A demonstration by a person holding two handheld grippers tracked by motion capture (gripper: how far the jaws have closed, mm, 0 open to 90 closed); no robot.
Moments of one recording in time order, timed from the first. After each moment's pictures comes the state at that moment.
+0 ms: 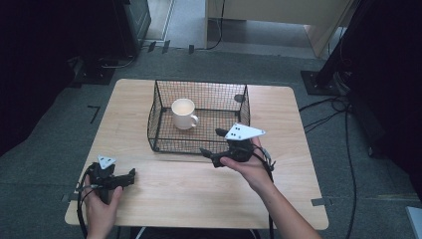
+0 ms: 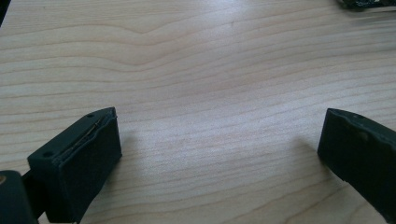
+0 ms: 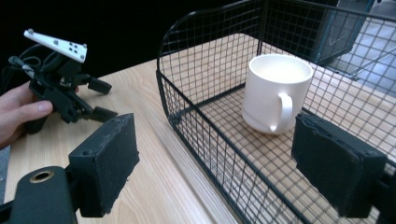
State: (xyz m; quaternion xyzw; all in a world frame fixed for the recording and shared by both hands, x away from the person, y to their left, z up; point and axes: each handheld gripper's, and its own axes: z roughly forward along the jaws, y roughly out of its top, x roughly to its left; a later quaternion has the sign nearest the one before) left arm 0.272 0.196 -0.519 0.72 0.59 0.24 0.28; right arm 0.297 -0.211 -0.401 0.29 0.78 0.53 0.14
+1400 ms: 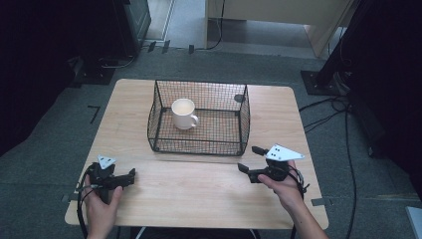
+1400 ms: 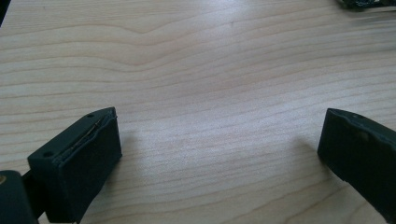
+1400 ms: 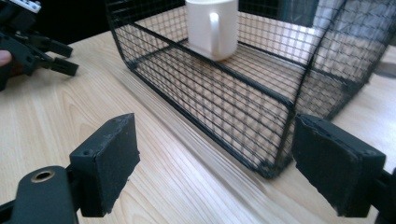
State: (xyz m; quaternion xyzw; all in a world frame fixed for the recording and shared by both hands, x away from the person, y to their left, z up) left arm 0.272 0.197 -0.519 0.72 0.59 0.24 0.28; right arm 0.262 -0.314 -0.459 0.35 0.76 0.52 0.16
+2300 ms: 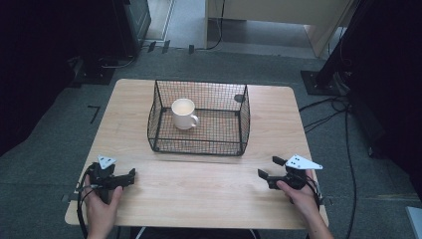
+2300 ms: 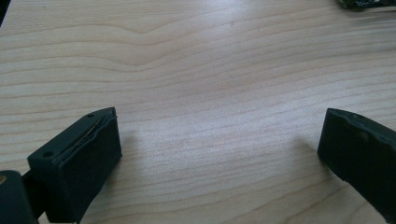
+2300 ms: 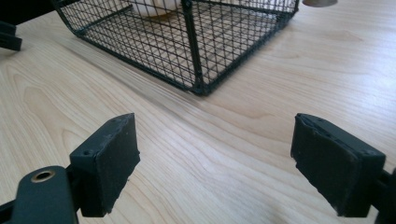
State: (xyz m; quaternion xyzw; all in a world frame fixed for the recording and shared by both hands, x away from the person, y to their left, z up) left arm 0.272 0.197 -0.519 0.72 0.59 0.24 0.28; right arm 0.249 -0.376 -0.503 0.42 0.74 0.49 0.16
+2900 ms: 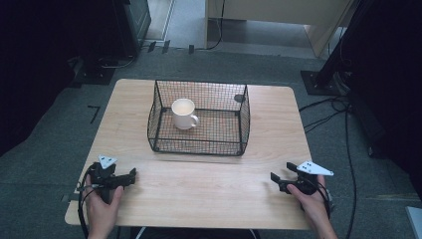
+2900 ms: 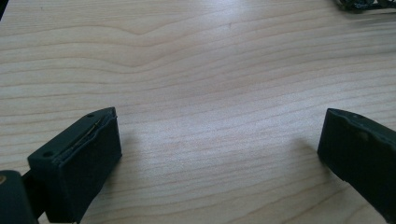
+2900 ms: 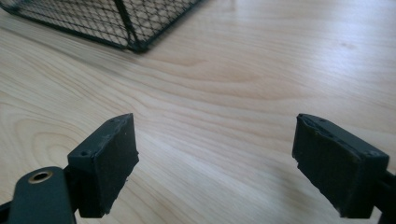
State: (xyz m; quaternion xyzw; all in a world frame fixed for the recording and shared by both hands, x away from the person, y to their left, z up) left arm 0.273 0.194 -0.519 0.72 0.59 0.24 0.28; right arm 0.236 -0.412 -0.521 0.49 0.72 0.45 0.18
